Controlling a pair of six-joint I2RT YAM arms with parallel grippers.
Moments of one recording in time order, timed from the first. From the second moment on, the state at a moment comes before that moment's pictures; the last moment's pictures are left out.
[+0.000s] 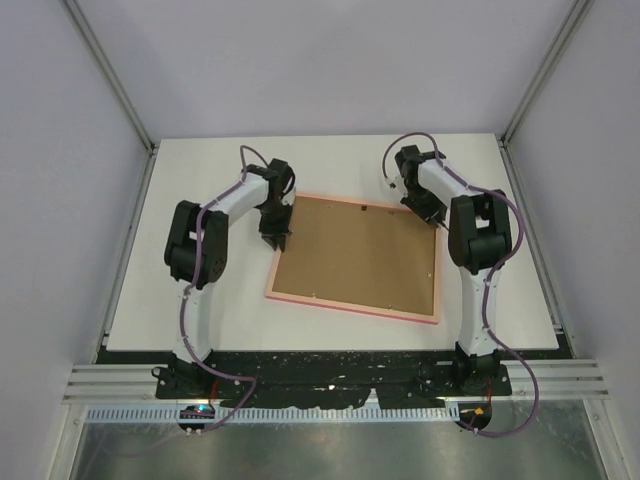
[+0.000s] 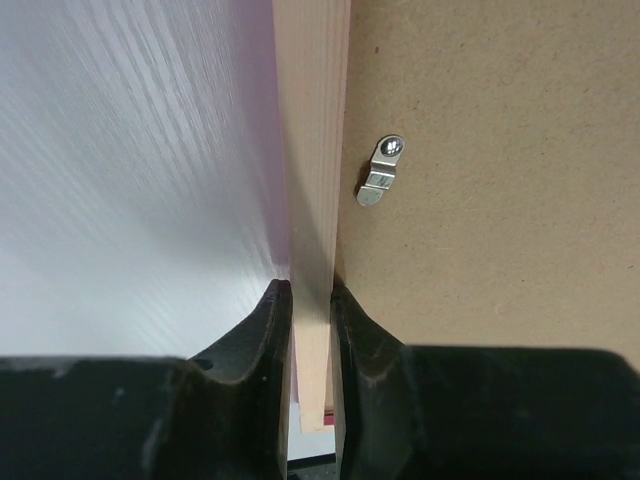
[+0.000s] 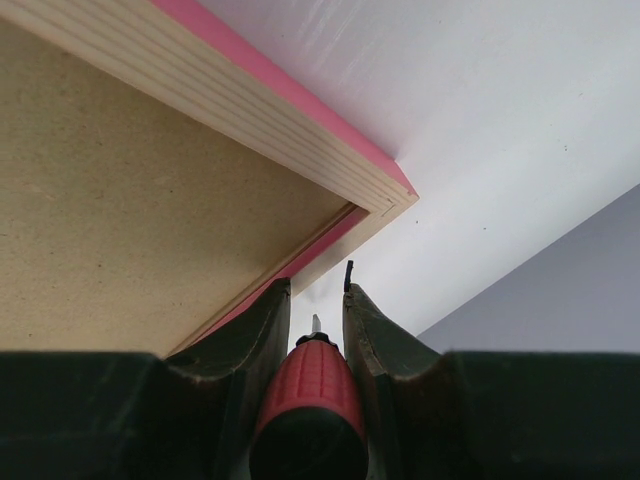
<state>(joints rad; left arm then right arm) -0.39 2.12 1.64 -0.97 0.11 -0.25 0.21 2.22 1.77 -1.02 0.40 -0.46</state>
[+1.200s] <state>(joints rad) -0.37 2.06 1.84 -1.09 0.14 -0.13 0.28 1.89 1.54 -1.00 0.28 -0.42</state>
